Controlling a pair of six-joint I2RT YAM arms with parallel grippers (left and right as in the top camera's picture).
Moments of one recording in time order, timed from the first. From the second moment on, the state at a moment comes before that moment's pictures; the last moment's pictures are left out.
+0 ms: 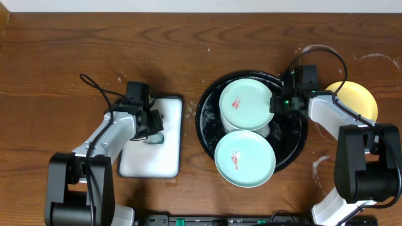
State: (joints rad) left arm -0.10 1.63 0.85 -0.58 0.07 -0.36; right arm 0.08 1.84 1.00 -0.32 -0.25 0.18
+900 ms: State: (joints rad) left arm -0.10 1.62 1.17 -1.05 0.04 -0.36; right arm 0.08 1.84 1.01 -0.34 -0.25 0.18
